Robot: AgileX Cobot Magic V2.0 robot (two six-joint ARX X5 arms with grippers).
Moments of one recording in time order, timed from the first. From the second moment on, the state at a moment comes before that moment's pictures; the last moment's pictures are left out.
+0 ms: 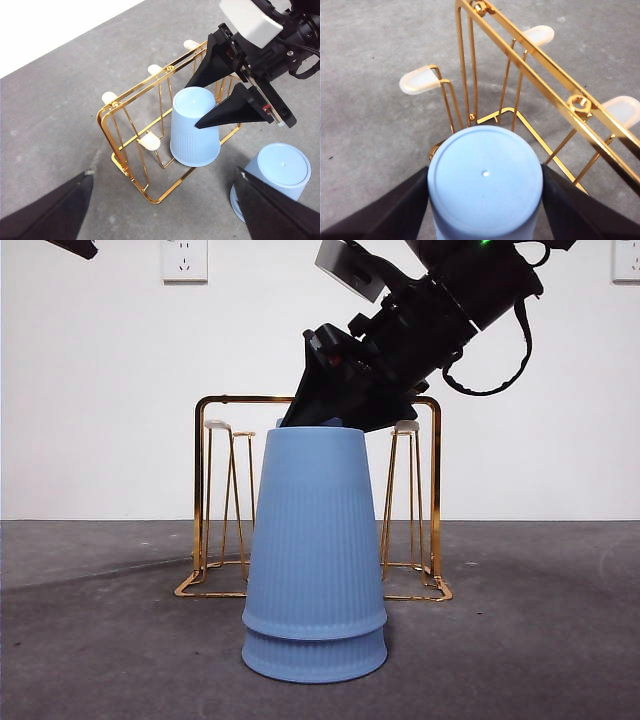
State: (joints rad) left arm -0.44 0.91 1.03 -0.62 0.20 0.26; right arm 0.58 1.61 1.06 -0.03 -0.38 -0.17
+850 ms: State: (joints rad) left arm -0.44 0.91 1.03 -0.61 0.20 0.27; right arm 0.58 1.50 1.22 -0.25 -0.39 -0.19
